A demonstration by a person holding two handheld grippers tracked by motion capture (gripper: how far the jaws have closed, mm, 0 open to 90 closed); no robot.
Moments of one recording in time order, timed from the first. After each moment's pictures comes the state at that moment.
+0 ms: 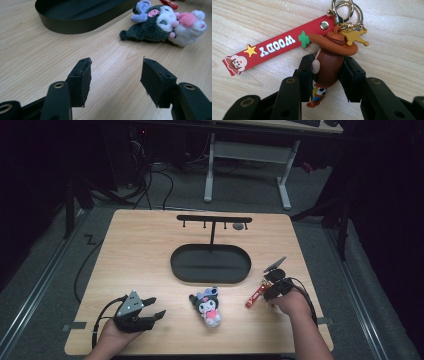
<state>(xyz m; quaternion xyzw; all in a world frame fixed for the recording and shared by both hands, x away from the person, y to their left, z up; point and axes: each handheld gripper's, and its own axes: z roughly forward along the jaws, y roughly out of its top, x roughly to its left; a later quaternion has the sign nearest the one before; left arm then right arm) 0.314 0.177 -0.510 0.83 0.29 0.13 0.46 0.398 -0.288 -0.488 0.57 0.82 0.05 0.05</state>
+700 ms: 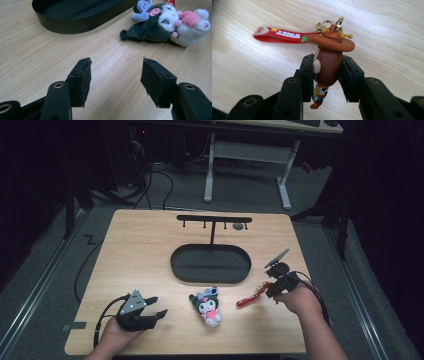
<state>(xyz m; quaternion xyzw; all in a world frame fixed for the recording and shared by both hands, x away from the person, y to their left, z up) 0.318 0.172 -0.511 0.83 0.29 0.13 0.46 0.381 -0.276 -0.424 0.53 0.85 0.06 0.05</state>
